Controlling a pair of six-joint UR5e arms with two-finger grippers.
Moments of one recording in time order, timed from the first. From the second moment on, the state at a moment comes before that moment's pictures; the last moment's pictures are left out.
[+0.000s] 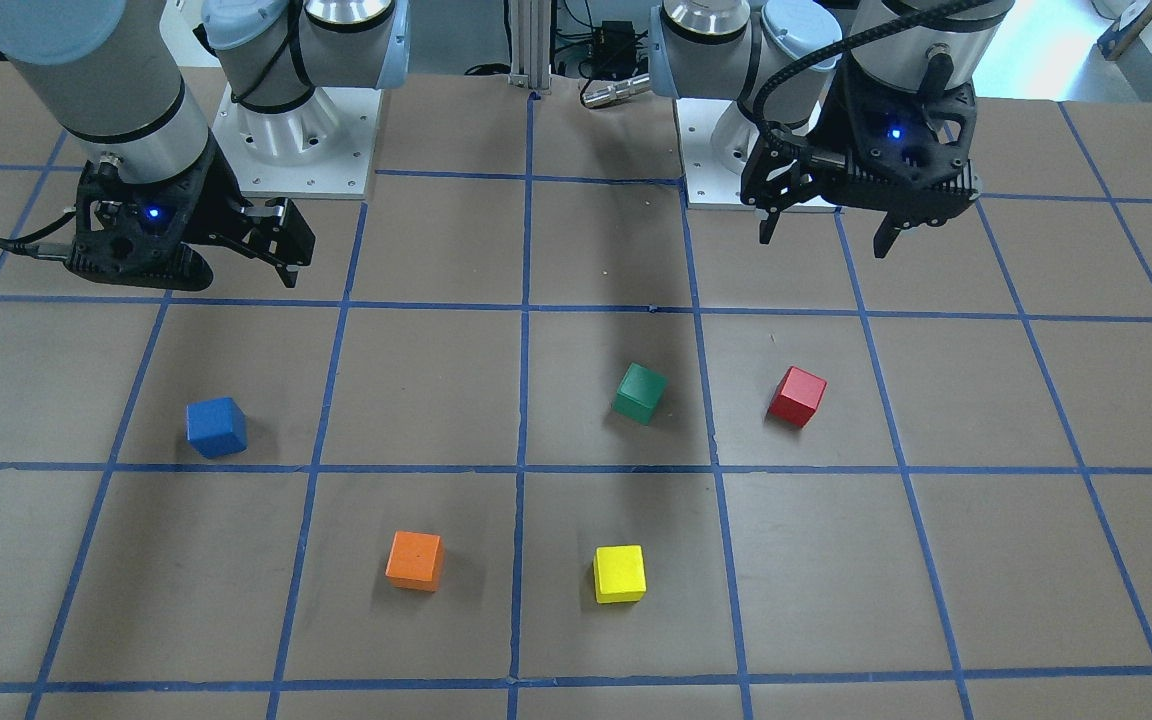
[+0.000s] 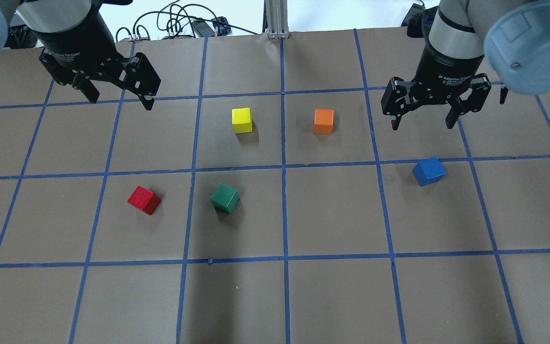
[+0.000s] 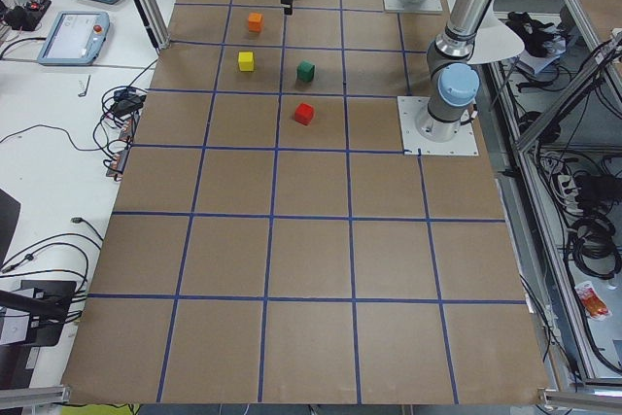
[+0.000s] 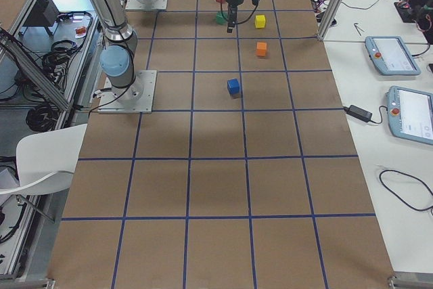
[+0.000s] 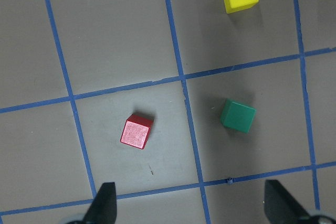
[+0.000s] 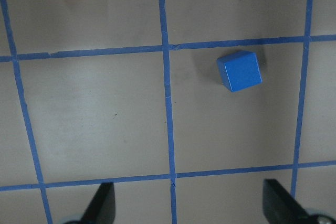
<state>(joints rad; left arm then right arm) -1.59 -1.59 -1.45 -1.66 1.62 0.15 1.57 -1.53 1.60 -1.54 -1.61 0.06</state>
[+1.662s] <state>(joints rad) -1.54 -1.63 -1.64 -1.56 1.64 0.34 1.57 -1.53 1.60 -1.54 -1.61 0.05</state>
